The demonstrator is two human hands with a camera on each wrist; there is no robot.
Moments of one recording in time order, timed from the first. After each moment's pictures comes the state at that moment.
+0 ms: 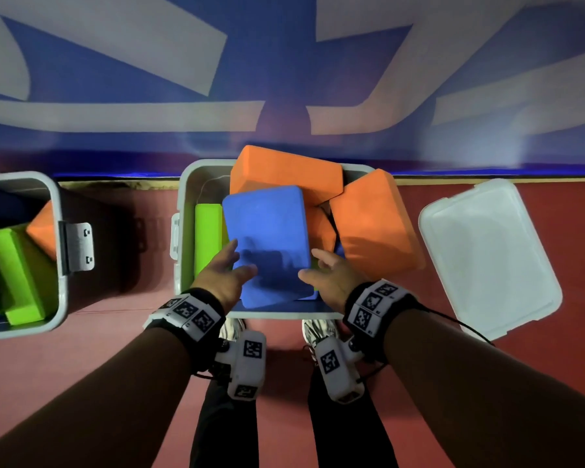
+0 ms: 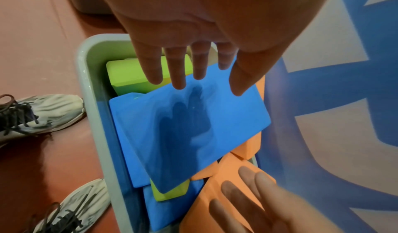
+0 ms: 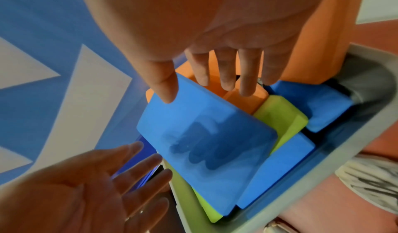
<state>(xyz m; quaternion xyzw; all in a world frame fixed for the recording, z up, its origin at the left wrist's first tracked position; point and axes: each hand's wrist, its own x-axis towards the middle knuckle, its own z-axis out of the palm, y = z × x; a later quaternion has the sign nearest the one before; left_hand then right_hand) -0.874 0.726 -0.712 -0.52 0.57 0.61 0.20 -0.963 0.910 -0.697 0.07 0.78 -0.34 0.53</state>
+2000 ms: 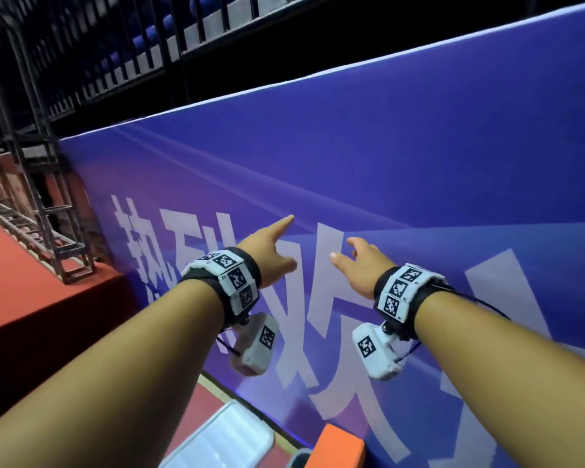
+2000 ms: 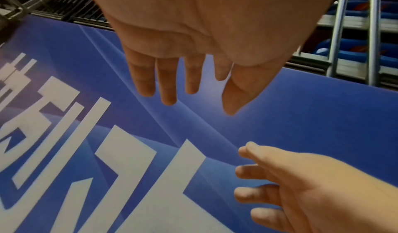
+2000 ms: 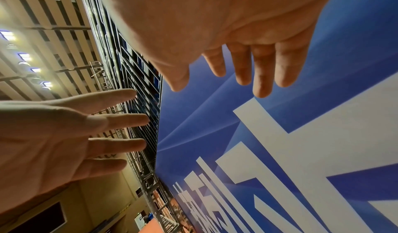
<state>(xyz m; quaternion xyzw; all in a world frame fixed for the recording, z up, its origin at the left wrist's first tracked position) -0.505 0.157 0.066 -0.41 0.87 0.18 -0.20 -0.692 0.229 0.010 -0.46 0.80 -0.37 0.12</state>
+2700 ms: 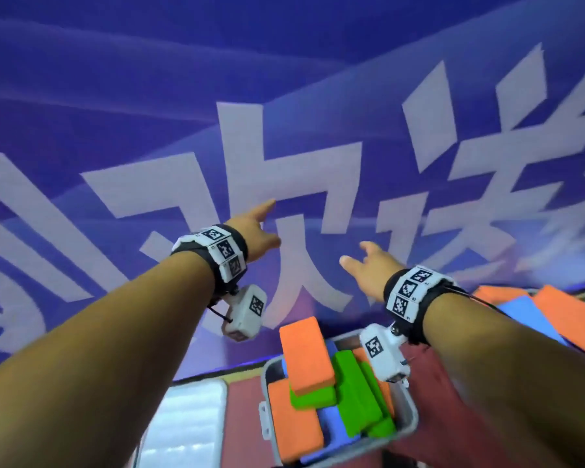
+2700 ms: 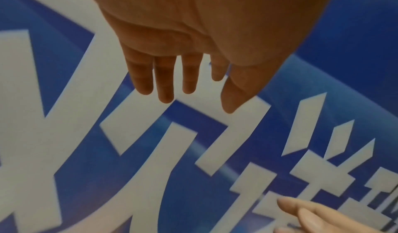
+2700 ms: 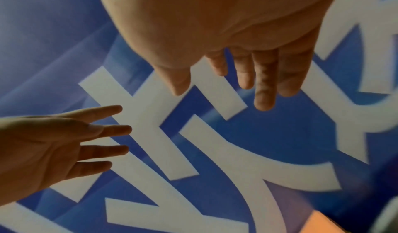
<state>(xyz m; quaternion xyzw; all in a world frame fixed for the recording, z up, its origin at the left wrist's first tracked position) -0.586 -0.018 -0.128 -0.13 0.96 0.24 0.03 -0.620 0.212 -0.218 -0.01 0.92 -0.36 0.18</state>
